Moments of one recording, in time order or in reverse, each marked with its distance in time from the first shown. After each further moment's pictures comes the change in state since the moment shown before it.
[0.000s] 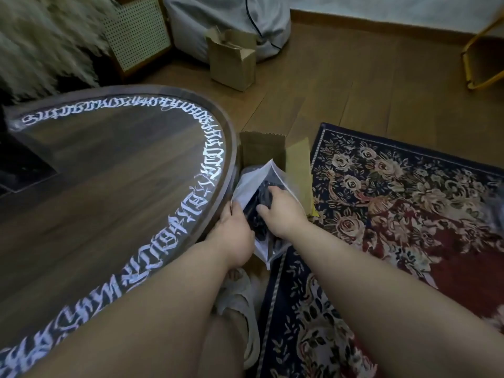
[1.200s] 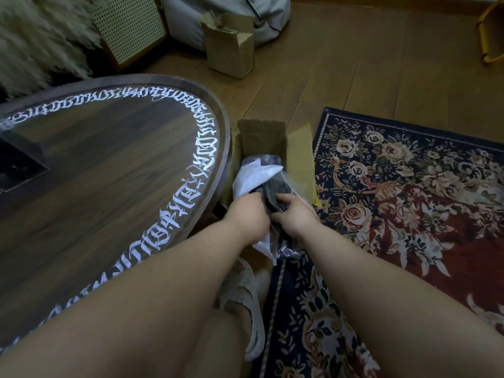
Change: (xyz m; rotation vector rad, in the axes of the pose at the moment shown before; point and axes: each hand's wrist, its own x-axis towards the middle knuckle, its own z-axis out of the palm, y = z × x) left_hand 0.020 0.037 0.004 0.119 0.050 0.142; right_hand 0.008 0.048 0.021 0.316 -0.081 0.208
